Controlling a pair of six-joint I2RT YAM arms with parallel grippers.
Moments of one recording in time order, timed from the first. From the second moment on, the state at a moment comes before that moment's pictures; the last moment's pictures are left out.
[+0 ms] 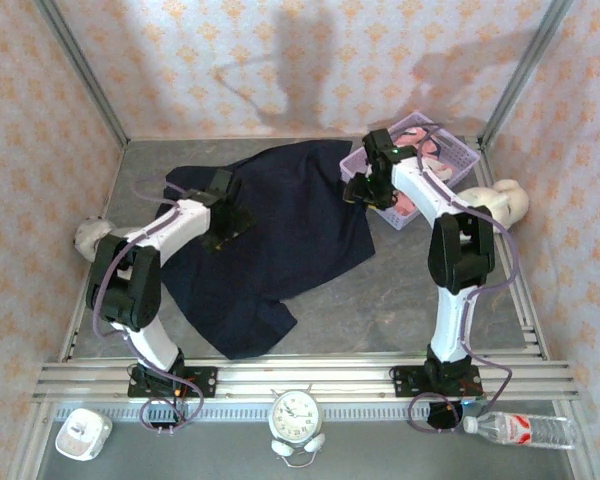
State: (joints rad) left arm -0.25 1.71 1.17 -0.72 -0.05 -0.96; right arm 0.28 2.00 1.70 -0.94 -0.14 0.51
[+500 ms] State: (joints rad) left arm -0.25 1.75 1.14 -0.69 -0.09 -0.98; right arm -0.07 1.85 1.43 -0.84 -0.10 0.62
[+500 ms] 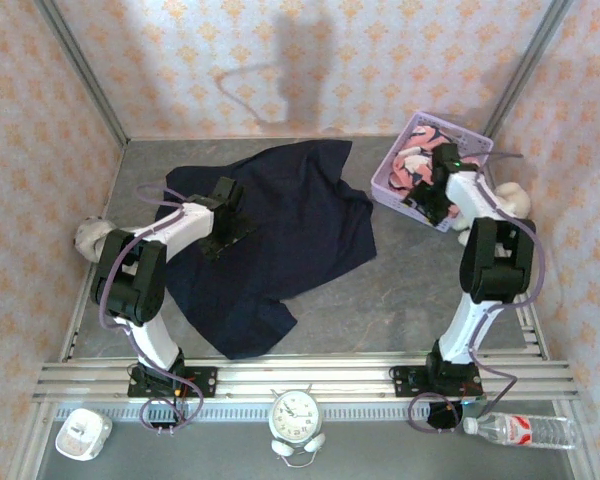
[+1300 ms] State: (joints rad) left arm -0.25 1.56 1.04 -0.77 -0.08 -0.89; right arm 0.24 1.75 1.27 -0.76 -0.20 0.65
